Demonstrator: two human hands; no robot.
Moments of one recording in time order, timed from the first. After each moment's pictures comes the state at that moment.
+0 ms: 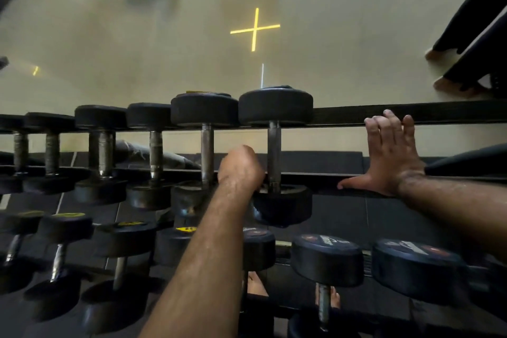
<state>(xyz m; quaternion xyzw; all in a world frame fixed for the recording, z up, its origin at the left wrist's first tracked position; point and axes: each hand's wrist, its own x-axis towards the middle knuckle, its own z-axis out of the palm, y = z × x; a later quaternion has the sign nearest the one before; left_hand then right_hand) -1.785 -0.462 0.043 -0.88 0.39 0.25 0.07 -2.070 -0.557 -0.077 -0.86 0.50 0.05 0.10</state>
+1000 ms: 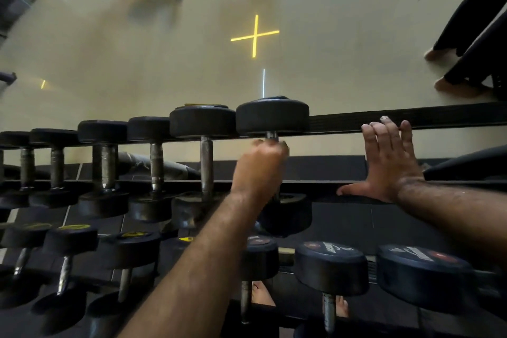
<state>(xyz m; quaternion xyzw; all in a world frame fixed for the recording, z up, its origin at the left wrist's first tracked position) -1.806 -0.466 0.038 -0.72 0.69 0.06 -0.08 -2.069 -0.559 -0.076 -0.86 0.50 0.06 0.10</state>
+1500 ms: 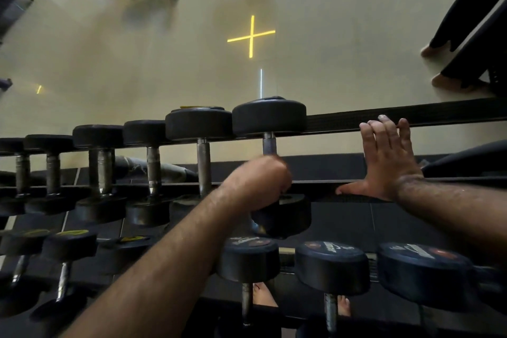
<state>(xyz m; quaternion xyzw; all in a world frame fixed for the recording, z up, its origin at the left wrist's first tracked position) -1.780 -0.481 0.020 -0.51 0.83 0.17 0.16 -2.070 -0.559 -0.078 -0.86 0.50 0.06 0.10</state>
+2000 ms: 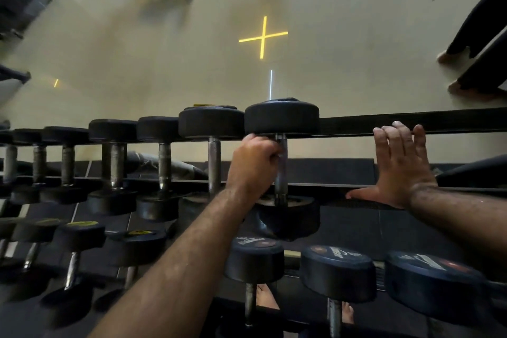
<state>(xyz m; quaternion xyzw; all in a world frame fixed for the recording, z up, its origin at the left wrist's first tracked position) -1.762 -0.473 0.027 -0.70 0.68 0.09 -0.19 -2.069 -0.557 -0.081 -0.86 0.50 0.04 0.10</state>
